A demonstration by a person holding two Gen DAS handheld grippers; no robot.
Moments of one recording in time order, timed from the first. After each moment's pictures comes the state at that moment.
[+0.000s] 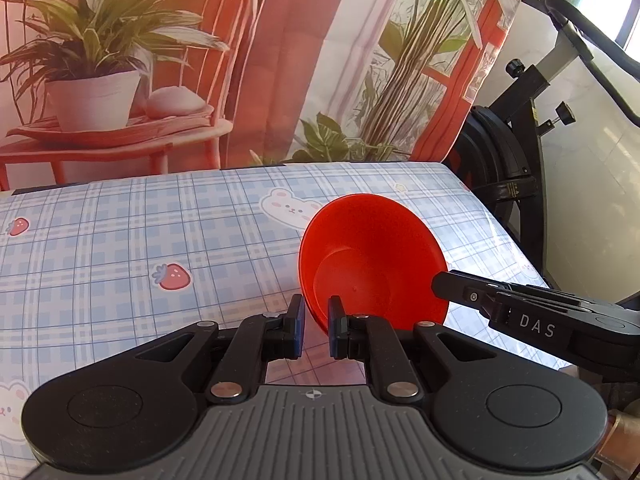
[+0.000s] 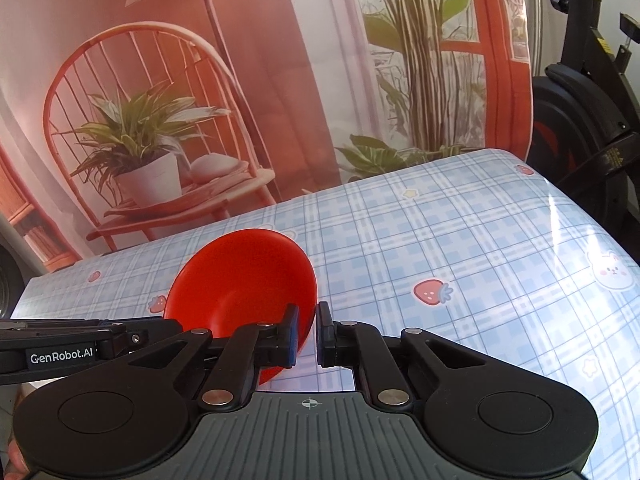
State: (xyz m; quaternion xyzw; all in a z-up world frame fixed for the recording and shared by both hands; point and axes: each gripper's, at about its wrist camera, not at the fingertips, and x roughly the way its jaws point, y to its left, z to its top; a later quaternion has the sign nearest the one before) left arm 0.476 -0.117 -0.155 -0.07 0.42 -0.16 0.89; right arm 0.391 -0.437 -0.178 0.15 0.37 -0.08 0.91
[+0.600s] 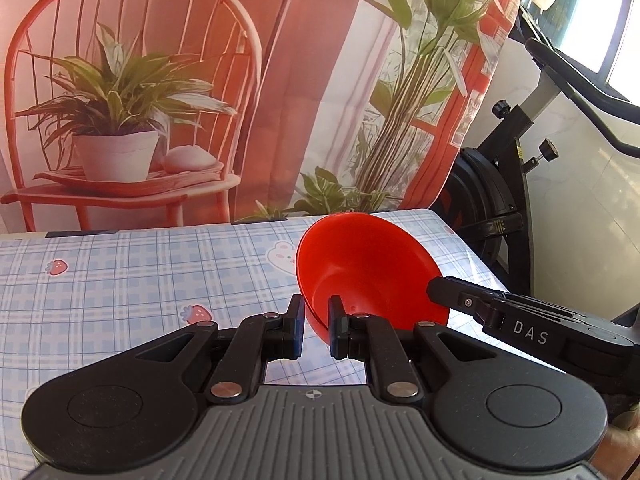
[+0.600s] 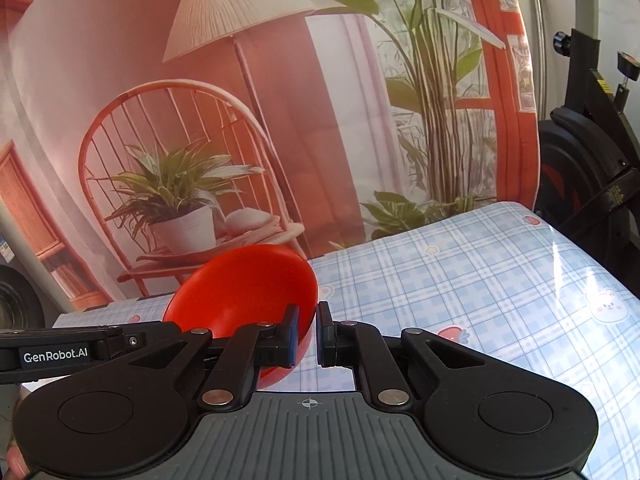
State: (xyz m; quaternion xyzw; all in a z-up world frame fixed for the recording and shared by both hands) left arm 0.445 -0.105 -0.100 -0.07 0.37 -0.15 0.91; right arm 0.377 -0.419 -0.130 0.16 0.31 -0.06 0.94
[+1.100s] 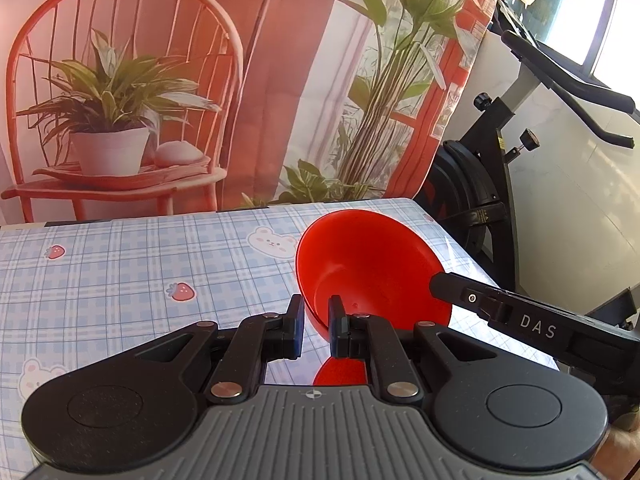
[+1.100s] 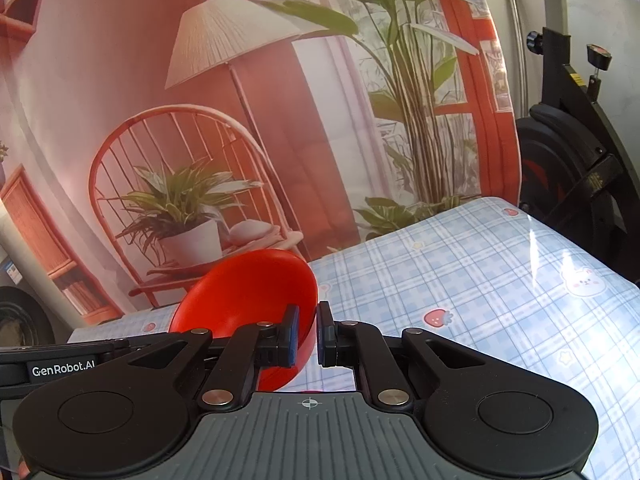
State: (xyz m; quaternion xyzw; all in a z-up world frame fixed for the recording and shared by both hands) left arm 0.413 -0.114 -0.097 -0.07 0.37 -0.17 0.91; right arm 0.328 -0.419 -0.118 0.18 0.29 -0.08 0.94
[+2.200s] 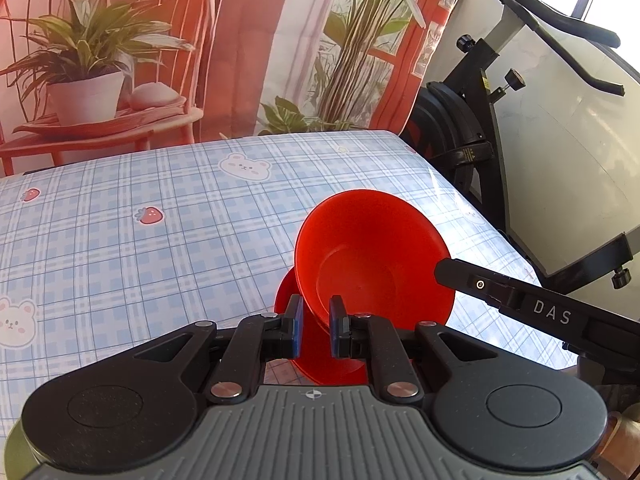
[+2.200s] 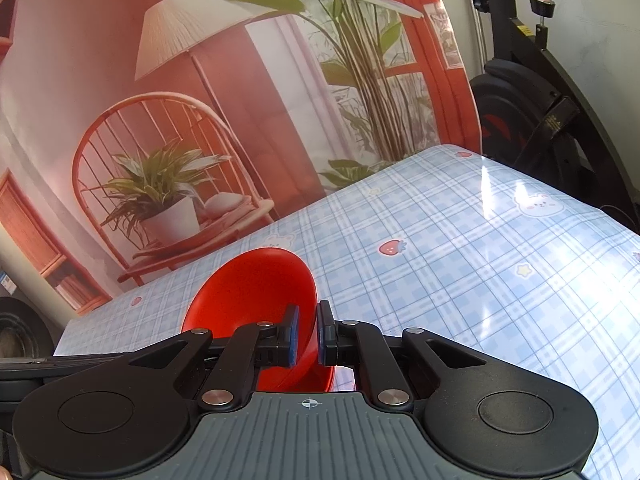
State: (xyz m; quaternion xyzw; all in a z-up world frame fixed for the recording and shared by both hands) left arm 0.395 -0.127 -0.132 -0.04 0.42 -0.19 0.88; right arm 0.272 -0.429 -0.144 0.22 0.31 -0.10 0.92
